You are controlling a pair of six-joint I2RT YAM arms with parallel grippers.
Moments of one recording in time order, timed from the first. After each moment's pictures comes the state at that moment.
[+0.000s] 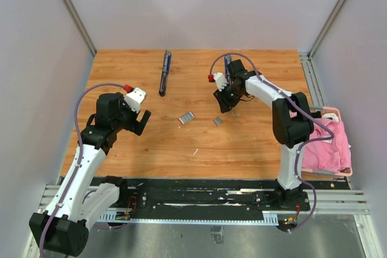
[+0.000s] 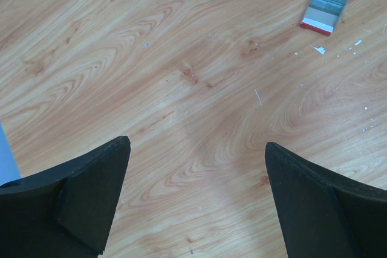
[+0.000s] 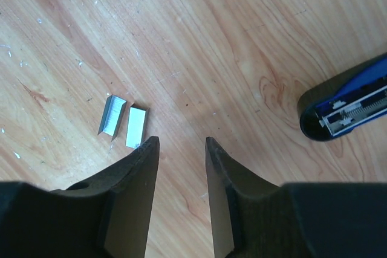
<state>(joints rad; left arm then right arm) -0.17 0.84 0.78 -0.54 0.11 0.37 0.38 2.03 1.54 -0.71 -0.40 -0.48</state>
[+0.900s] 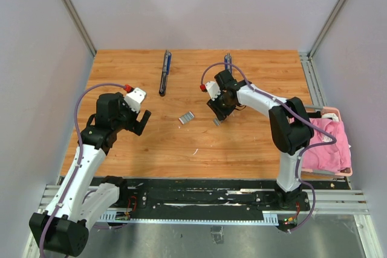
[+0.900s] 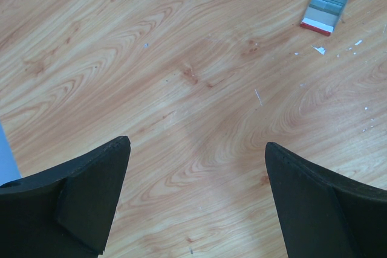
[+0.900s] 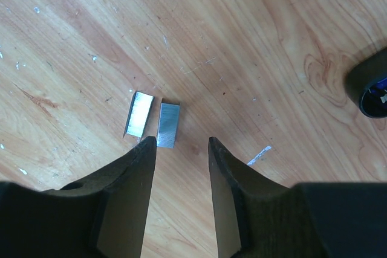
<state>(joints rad) -0.17 0.84 0.78 -0.54 0.11 0.37 0.52 1.94 1.40 -0.63 -0.16 -0.35</state>
